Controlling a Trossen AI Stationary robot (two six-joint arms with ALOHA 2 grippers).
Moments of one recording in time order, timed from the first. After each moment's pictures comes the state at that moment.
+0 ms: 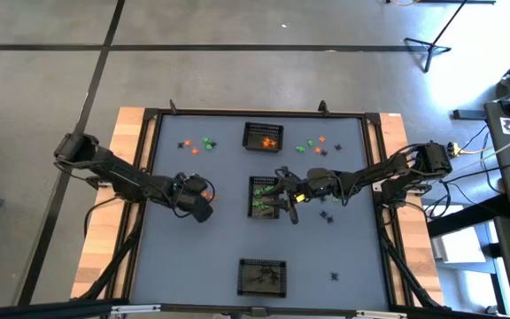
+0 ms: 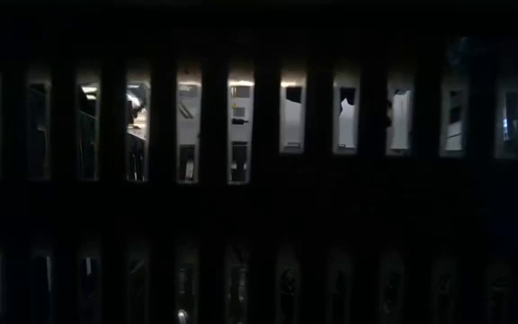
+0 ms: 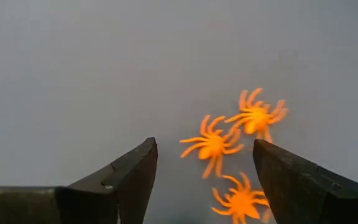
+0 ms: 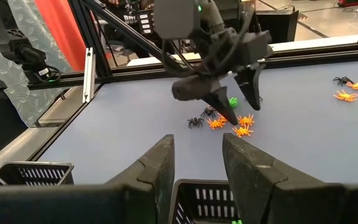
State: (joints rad) left arm -0.26 1.38 0.51 -0.41 -0.48 -0.94; right arm 0.07 1.60 0.60 0.82 -0.14 0.13
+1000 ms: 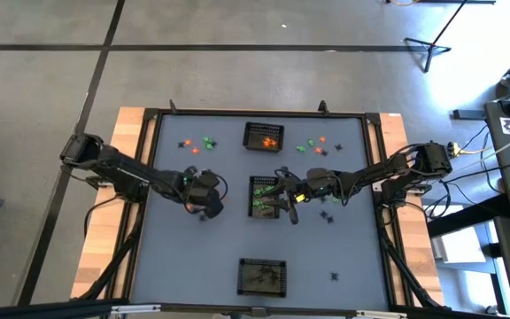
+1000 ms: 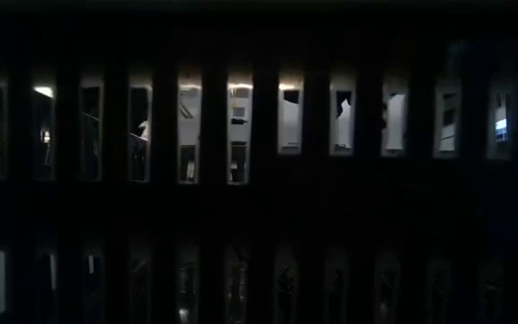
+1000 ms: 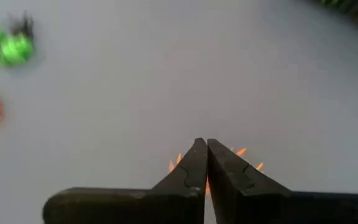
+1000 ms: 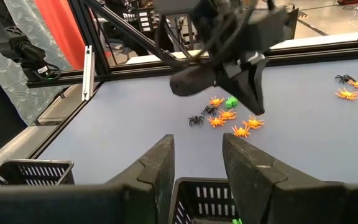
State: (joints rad) left arm -0.18 1.44 0.71 -0.48 -0.49 -0.75; right arm 0.07 1.60 0.60 0.81 -0.14 0.13
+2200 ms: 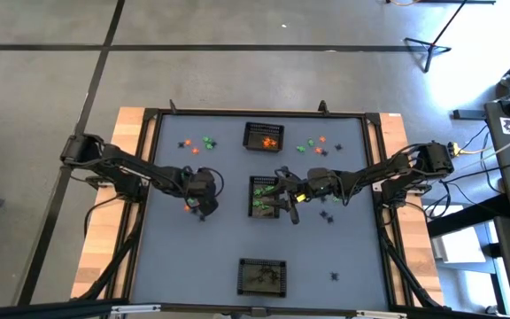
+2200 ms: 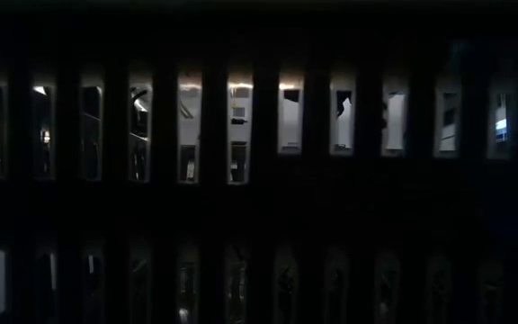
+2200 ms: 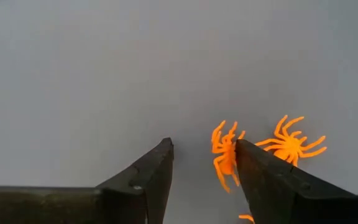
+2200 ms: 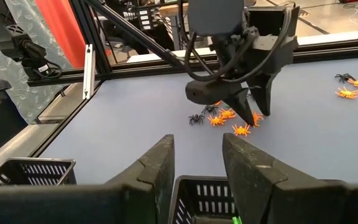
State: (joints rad) left arm -0.08 1.44 0.57 -0.39 -0.35 -0.75; right arm 0.07 1.58 0.60 0.79 -0.14 0.12
